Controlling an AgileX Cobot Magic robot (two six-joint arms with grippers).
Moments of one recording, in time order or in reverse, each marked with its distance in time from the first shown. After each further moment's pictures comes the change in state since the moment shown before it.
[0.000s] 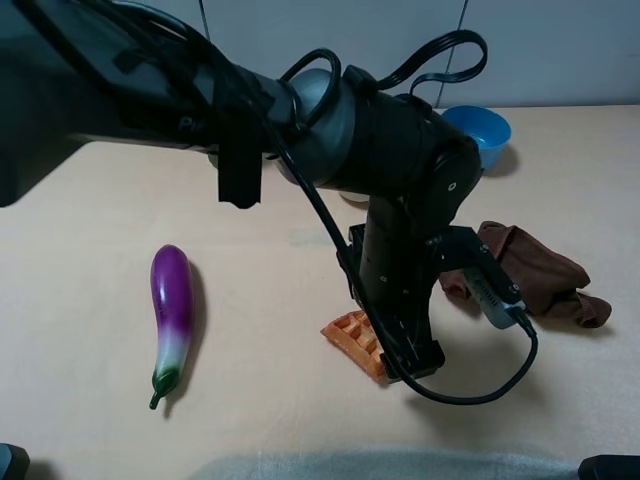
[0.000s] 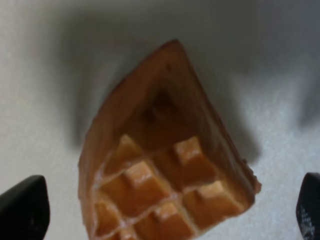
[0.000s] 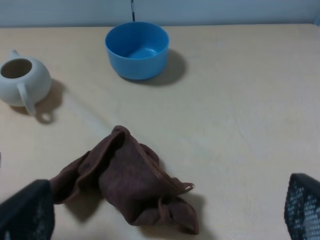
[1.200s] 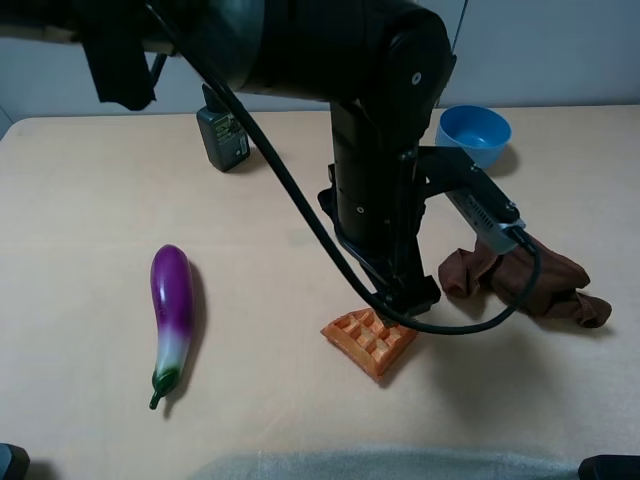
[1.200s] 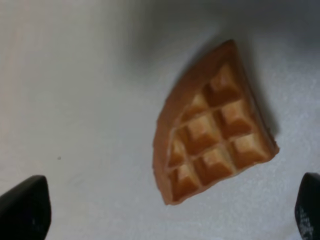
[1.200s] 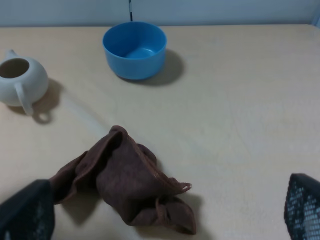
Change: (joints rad) left arm 0.061 -0.161 0.021 0.027 0.022 -0.012; right arm 0.000 0.000 0.000 -0.007 0.000 0.000
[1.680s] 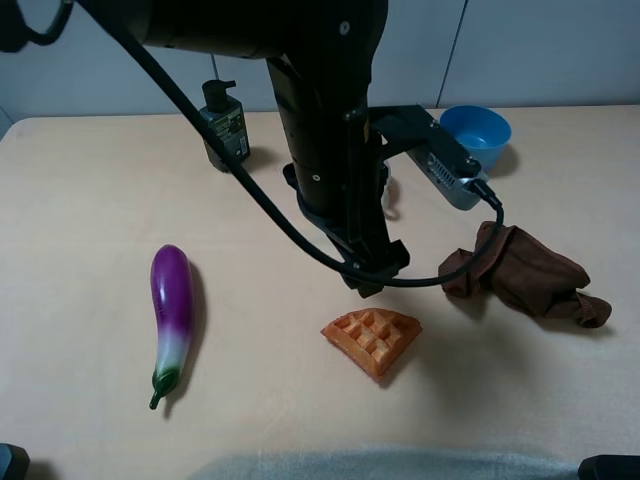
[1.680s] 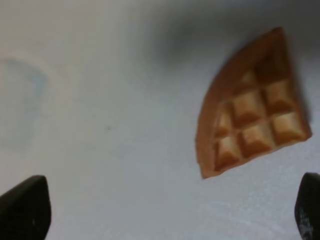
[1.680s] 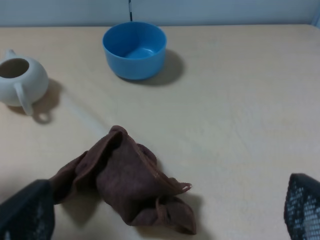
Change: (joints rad) left arm 0.066 -0.120 0.109 0.010 -0.064 -0.003; right arm 0.000 0.000 0.000 0.000 0.000 0.000
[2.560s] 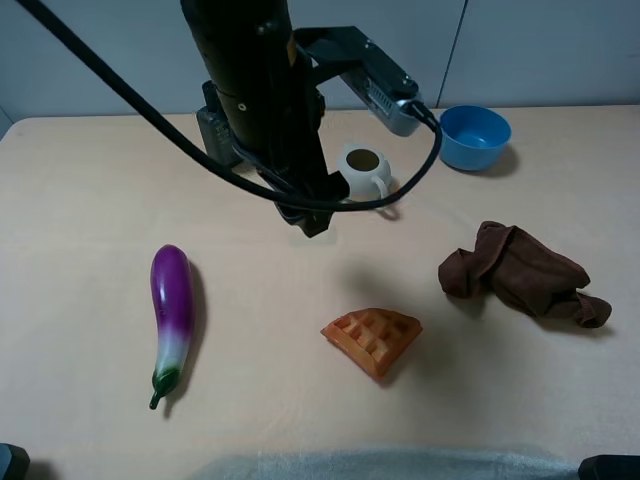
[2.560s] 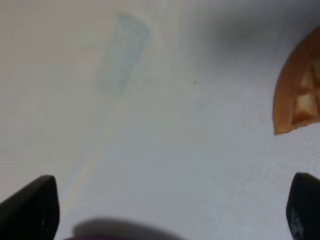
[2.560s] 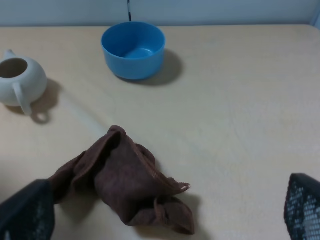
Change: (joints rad) left arm 0.089 -0.156 0.049 0.114 0.063 -0.050; right arm 0.000 0.000 0.000 -0.004 0.000 0.000
